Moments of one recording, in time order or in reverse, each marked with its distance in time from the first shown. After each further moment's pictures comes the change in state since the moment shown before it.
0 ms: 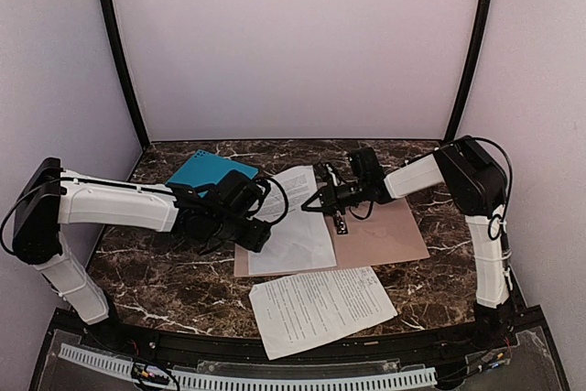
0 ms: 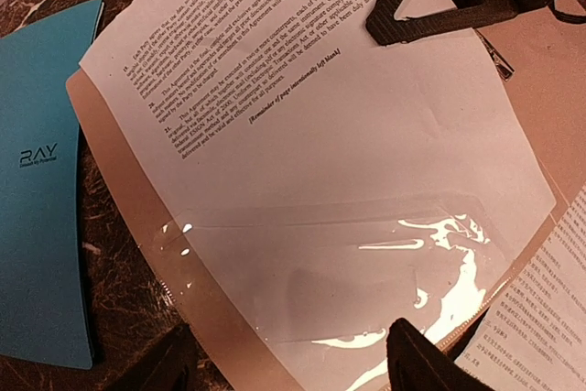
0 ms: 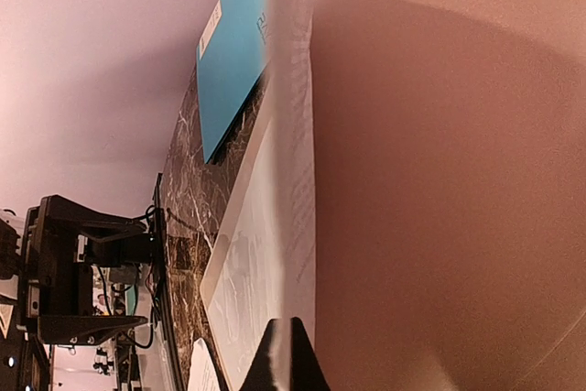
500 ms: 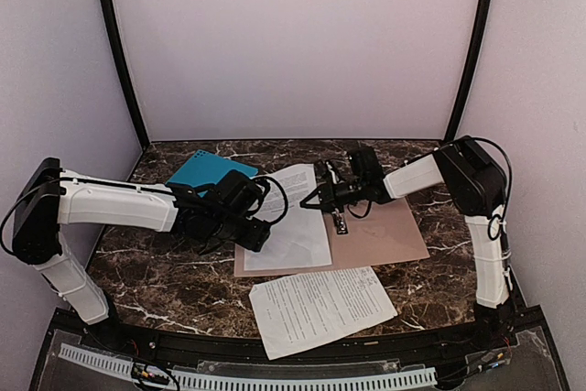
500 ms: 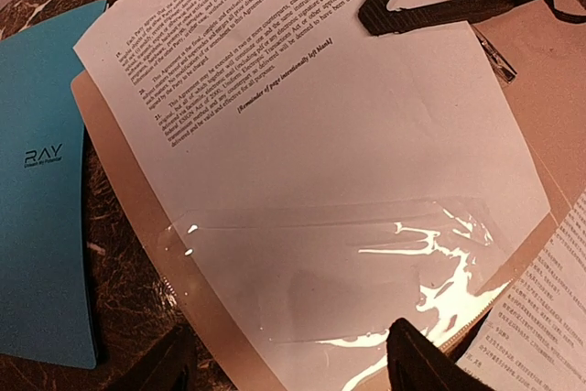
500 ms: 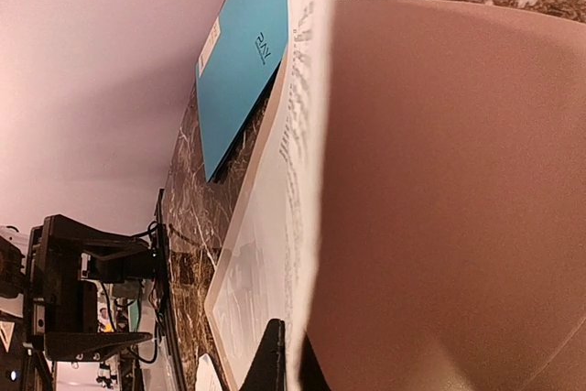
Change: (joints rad) left arm 0.000 -0.004 0.000 -0.001 -0.010 0.000; right arm 0.003 0.000 0.002 0.043 0.034 0.058
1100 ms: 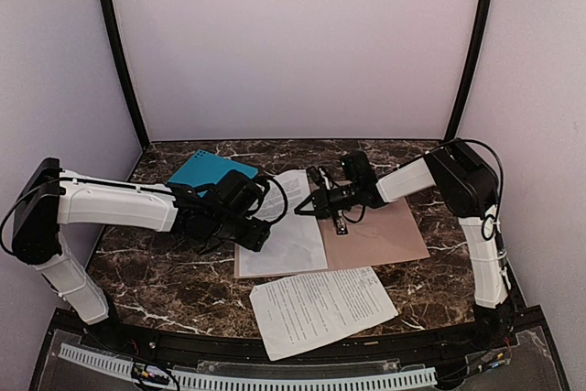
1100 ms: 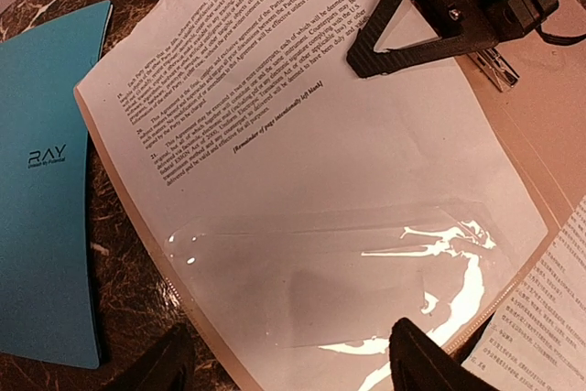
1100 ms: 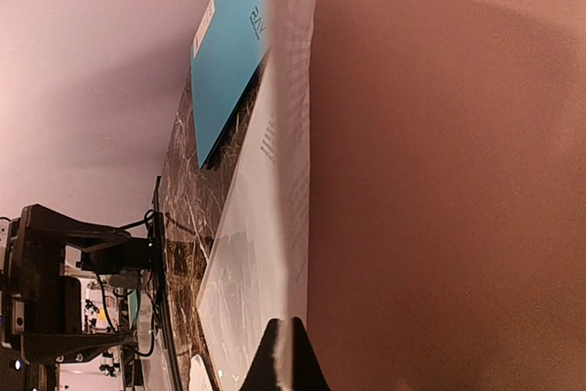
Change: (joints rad) left arm 0.000 -0.002 0.000 0.000 -0.007 0.000; right arm 0.032 0.053 0.034 -0.004 -0.011 -0.005
